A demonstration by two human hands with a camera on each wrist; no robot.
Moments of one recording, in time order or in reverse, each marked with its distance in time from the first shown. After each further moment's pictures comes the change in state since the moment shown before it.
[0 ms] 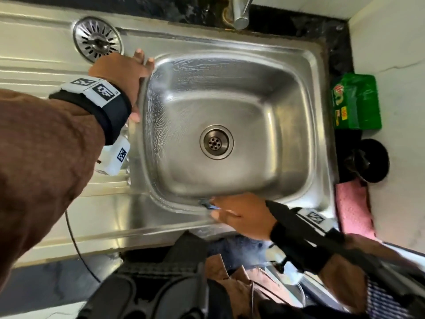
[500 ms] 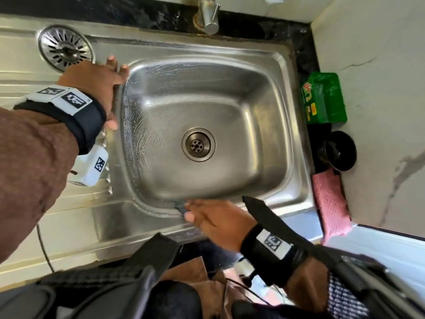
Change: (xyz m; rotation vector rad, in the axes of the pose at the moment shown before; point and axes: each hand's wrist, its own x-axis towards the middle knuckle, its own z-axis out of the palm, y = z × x) left_hand 0.004 -0.003 0.003 -0.067 -0.019 -0.005; right_hand 0.049 0.195 0.131 -0.080 0.030 0.210
